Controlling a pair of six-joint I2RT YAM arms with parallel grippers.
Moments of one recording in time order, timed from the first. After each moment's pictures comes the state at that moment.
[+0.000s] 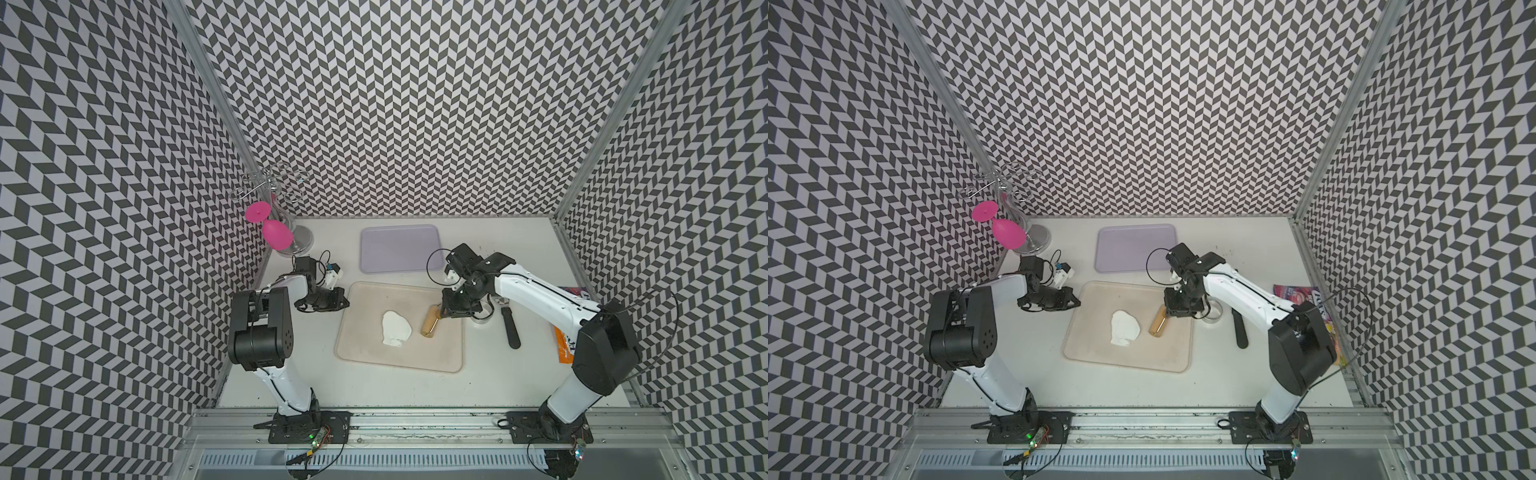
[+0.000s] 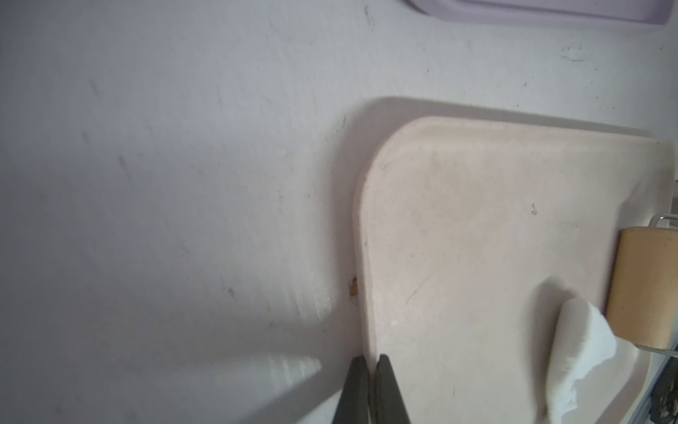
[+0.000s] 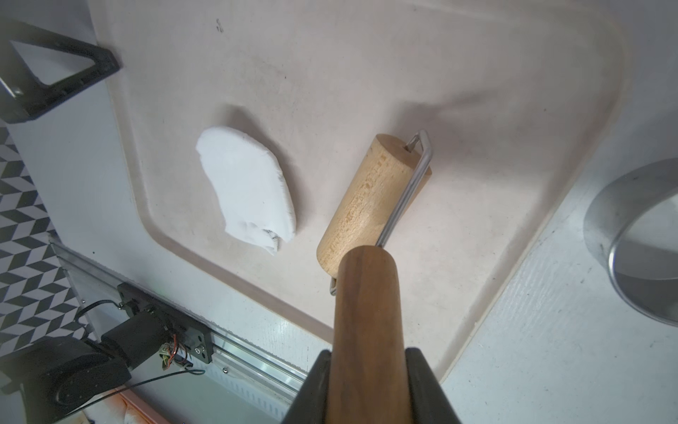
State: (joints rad) left arm 0.11 1.78 0.99 -0.54 0.56 0.18; right arm 0.60 1.68 1.36 -1.05 -0.26 0.51
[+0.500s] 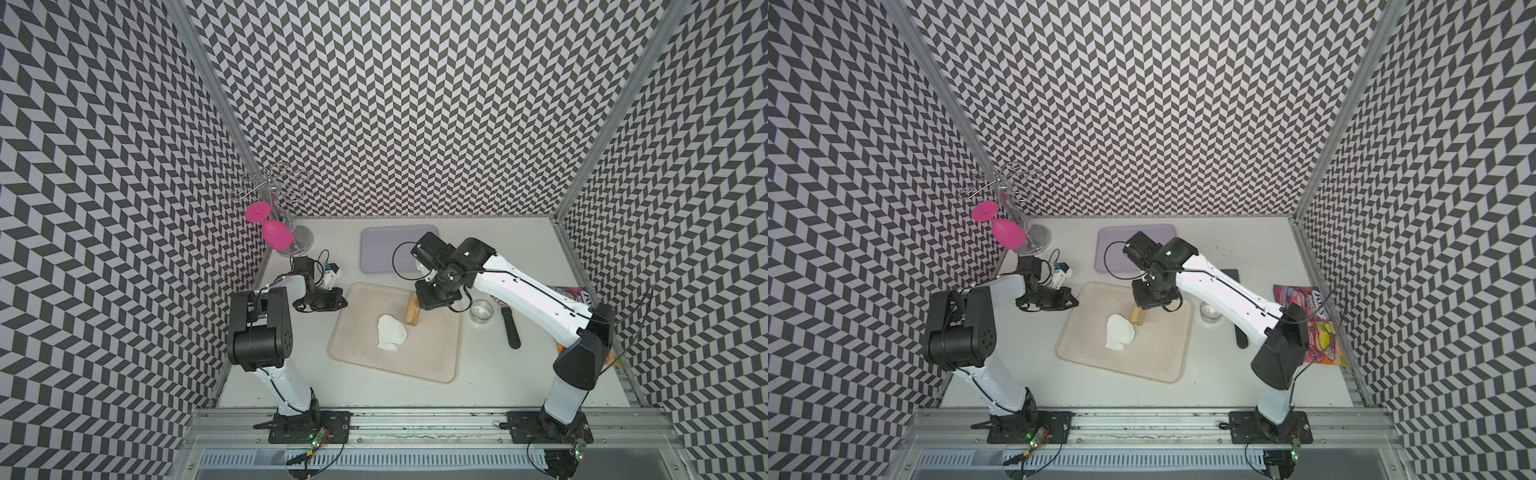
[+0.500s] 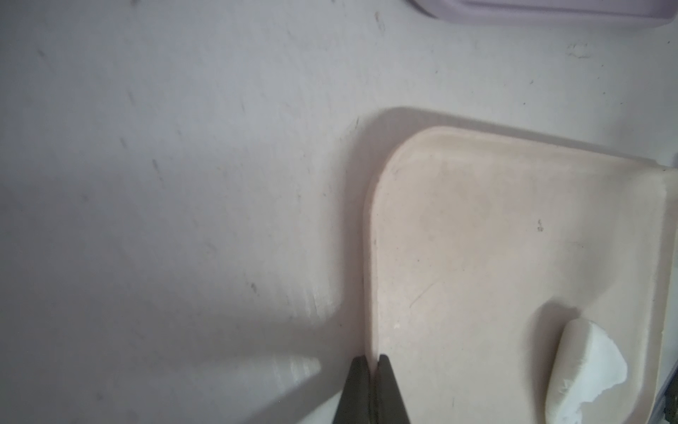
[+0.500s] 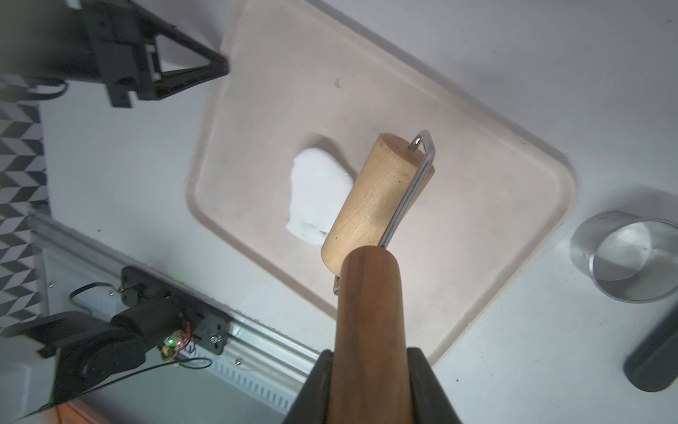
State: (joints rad) left arm 0.12 1.78 0.99 -0.54 0.56 0.21; right arm 0.87 1.80 1.84 -1.29 -0.09 0.60
